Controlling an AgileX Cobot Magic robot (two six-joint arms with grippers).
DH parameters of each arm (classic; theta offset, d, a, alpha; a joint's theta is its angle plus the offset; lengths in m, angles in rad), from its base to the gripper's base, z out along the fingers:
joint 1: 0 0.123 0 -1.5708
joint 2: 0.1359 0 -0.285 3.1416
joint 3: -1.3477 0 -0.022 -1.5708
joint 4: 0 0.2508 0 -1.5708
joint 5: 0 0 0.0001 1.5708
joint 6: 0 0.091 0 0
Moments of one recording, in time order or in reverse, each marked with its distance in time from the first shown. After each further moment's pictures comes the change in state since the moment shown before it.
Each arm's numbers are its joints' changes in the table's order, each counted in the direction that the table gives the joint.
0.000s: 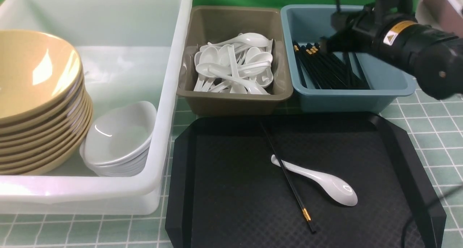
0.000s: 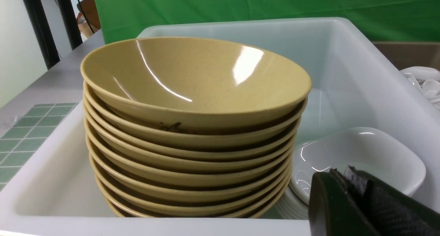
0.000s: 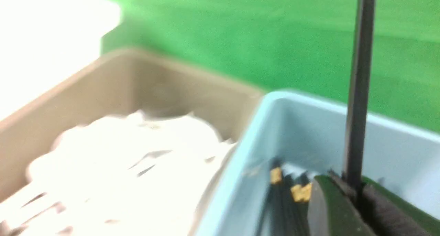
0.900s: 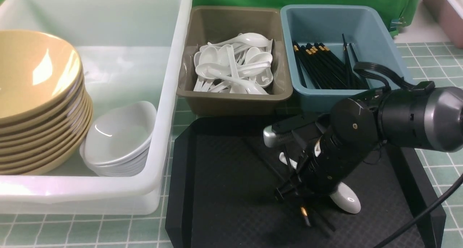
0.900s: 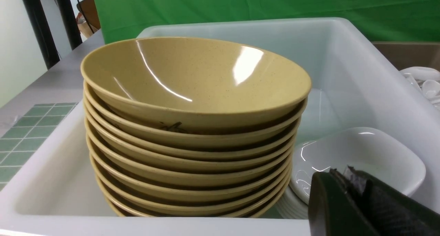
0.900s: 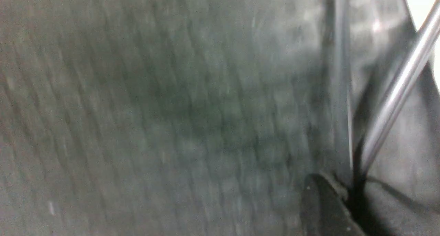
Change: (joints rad) right arm 0.326 0.066 -0.066 0.158 0.985 0.065; left arm 0.000 0.000 0.000 -0.001 0.001 0.000
